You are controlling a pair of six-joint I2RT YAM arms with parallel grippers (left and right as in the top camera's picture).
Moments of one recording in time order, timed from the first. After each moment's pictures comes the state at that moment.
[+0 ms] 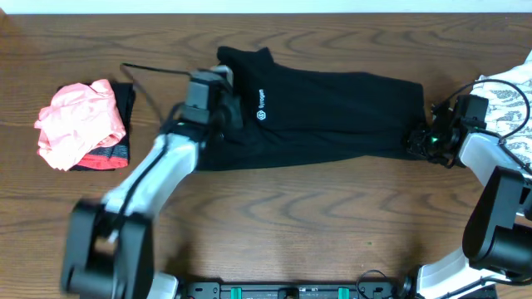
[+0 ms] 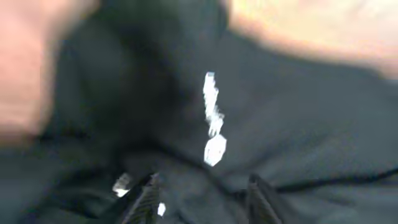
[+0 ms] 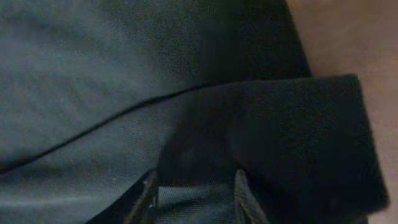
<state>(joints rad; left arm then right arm) -0.25 1.59 0.99 -0.12 0.16 -0.35 -0.29 1.78 0.96 -0.44 -0.28 0.18</state>
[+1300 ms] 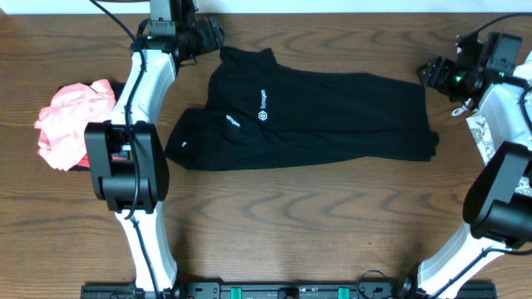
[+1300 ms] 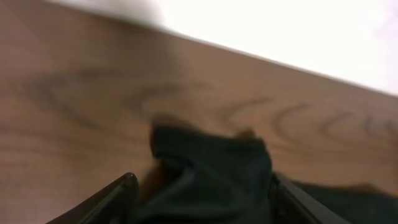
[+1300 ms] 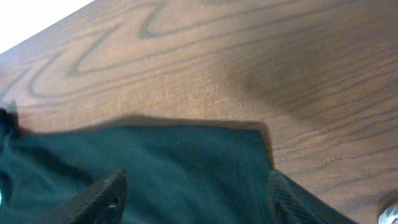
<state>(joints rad) -0.05 2.20 1.83 -0.43 0.34 -0.32 -0.30 1.99 1.50 -0.47 -0.40 0.16</state>
